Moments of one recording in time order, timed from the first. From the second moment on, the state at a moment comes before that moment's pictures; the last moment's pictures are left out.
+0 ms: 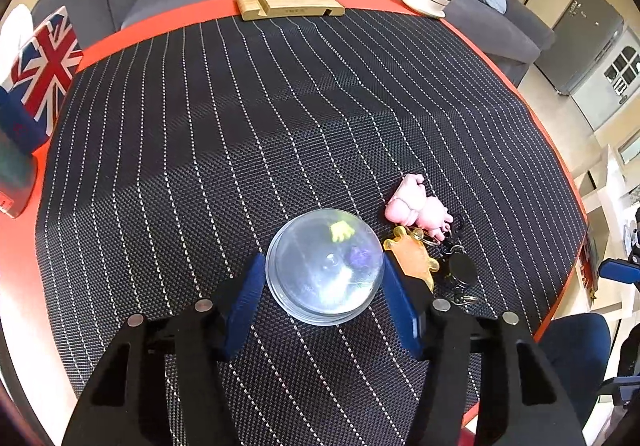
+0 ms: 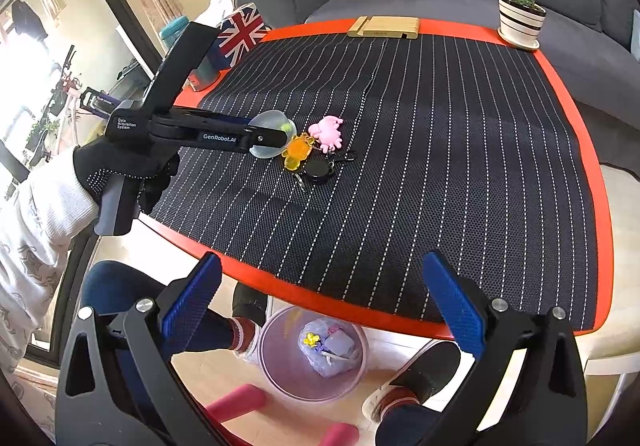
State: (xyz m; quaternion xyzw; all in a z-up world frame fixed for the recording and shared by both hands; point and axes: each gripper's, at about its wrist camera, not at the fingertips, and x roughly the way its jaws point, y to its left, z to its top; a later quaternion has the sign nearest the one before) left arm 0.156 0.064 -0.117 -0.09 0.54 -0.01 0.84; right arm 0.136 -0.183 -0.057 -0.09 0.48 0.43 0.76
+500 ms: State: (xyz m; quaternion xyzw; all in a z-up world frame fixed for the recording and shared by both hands) left arm 0.125 0.067 -0.071 -0.09 0.48 -0.01 0.87; right arm 0.151 -0.138 -0.059 -0.11 0.48 0.44 0.75
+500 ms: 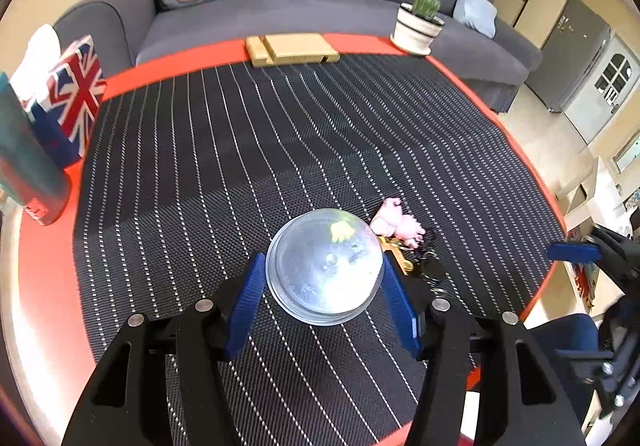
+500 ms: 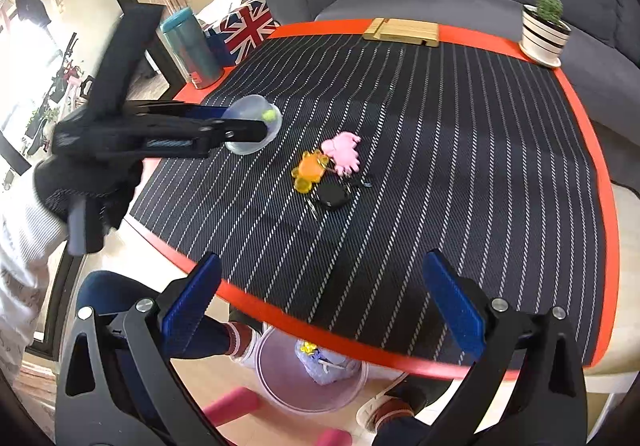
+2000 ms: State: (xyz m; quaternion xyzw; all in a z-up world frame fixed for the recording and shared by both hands) left arm 0.079 0.068 -0.055 -0.12 0.45 -0.02 0.89; right arm 0.194 -0.085 -0.094 -0.14 0.53 0.41 0.73
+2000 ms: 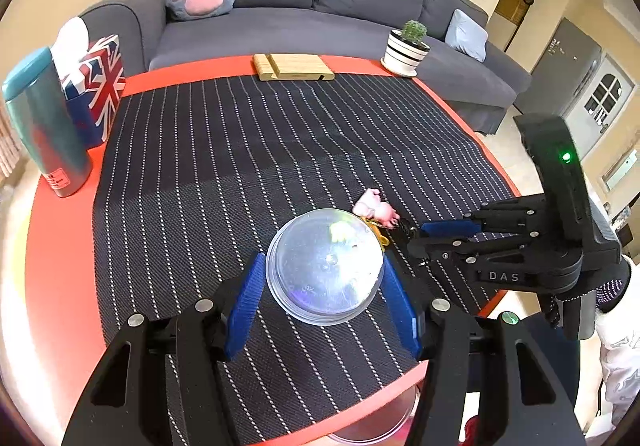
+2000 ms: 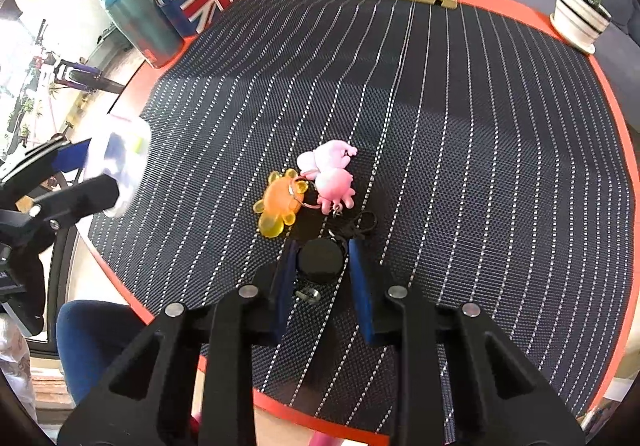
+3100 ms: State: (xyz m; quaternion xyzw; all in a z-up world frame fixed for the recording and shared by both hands) left arm -0.030 -0.018 -0.021 -0.08 0.40 -0.02 0.91; right arm 0.051 -0.197 -0.018 -0.11 0.44 0.46 0.76
